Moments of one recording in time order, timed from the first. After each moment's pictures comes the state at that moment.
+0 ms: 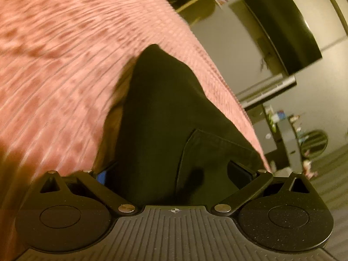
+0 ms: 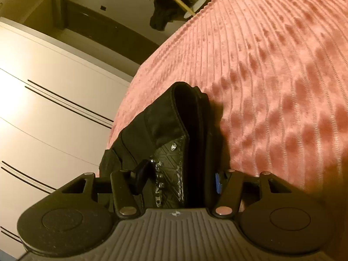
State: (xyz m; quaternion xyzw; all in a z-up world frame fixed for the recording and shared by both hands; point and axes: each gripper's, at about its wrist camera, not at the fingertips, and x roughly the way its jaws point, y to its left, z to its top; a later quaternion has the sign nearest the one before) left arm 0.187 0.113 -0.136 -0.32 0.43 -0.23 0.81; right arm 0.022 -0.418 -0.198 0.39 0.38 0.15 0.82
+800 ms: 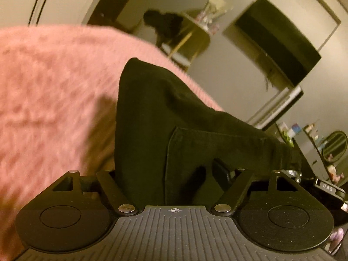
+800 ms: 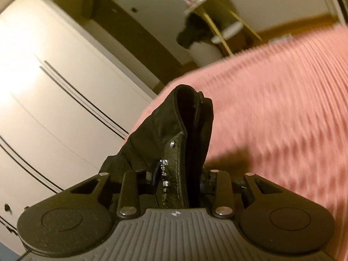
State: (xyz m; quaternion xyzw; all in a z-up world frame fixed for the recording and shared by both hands) left arm 0.173 0.101 -0.072 -0.27 0.33 -0.17 0.89; right arm 0.047 -0.359 -0.101 0.29 0.32 0.18 0.88
